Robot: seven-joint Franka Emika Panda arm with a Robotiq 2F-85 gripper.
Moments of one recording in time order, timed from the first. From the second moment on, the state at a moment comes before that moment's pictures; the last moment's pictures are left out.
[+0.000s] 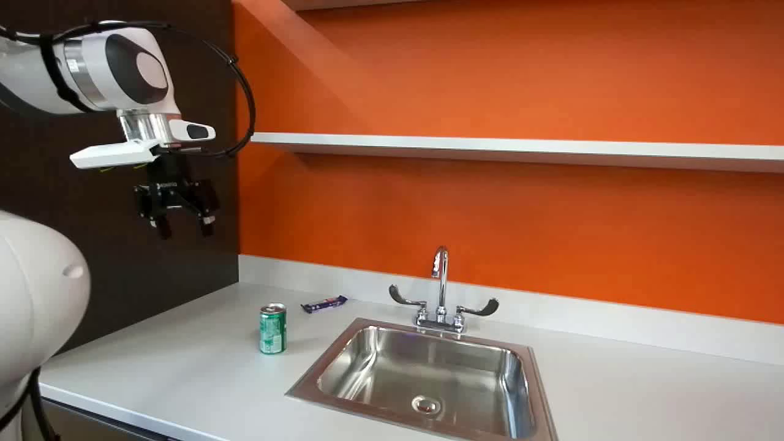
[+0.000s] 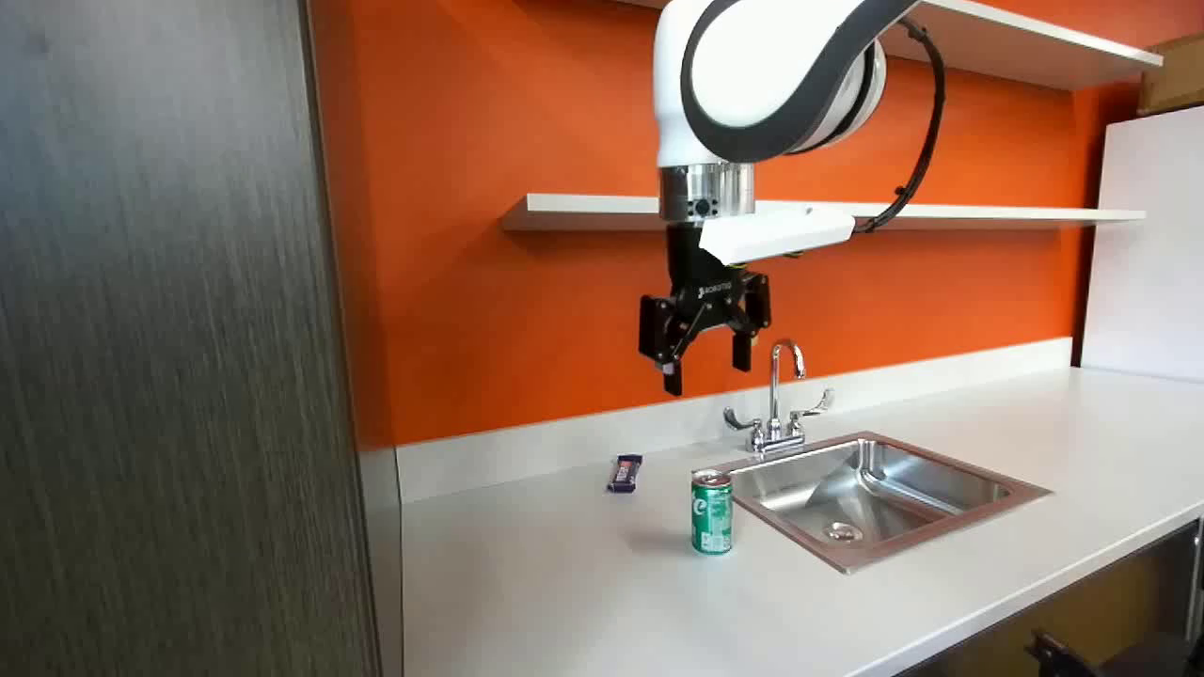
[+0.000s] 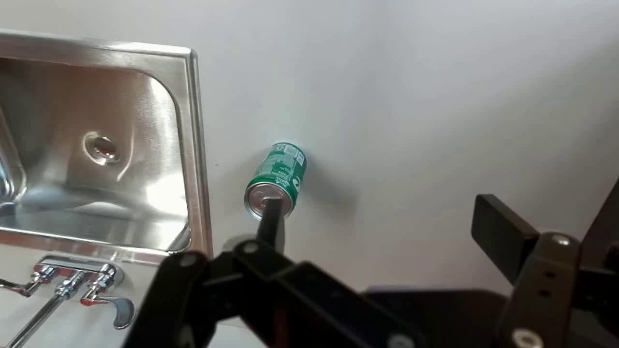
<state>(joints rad) 0.13 -0.50 0.37 -2.55 -0.02 2.19 0.31</state>
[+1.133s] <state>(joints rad) 0.13 -0.42 0.24 -2.70 -0.03 2.38 0.31</state>
